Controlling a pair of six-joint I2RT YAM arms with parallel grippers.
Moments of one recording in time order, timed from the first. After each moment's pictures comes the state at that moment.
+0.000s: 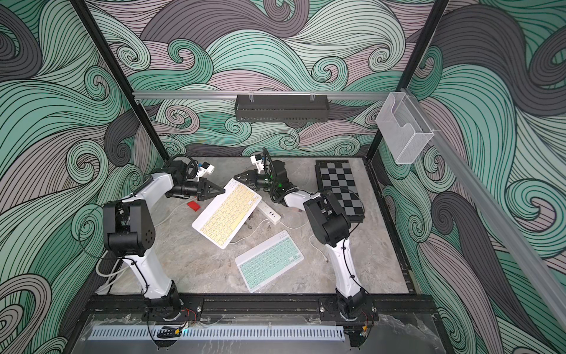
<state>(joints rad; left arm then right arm) 0.06 1.88 1.45 -1.00 1.24 0.18 0.53 2.21 1.51 0.66 -0.84 1.19</state>
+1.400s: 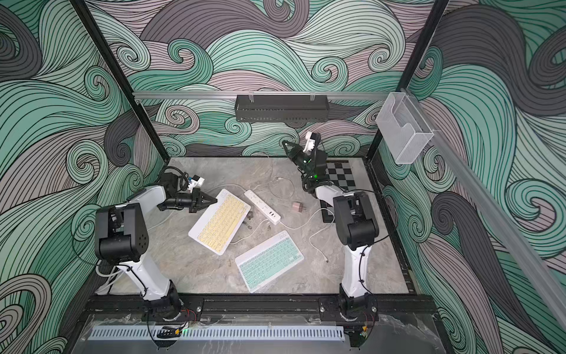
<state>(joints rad) 0.16 1.81 1.21 -0.77 1.10 -0.05 0.25 2.00 1.36 0.80 -0.44 1.12</state>
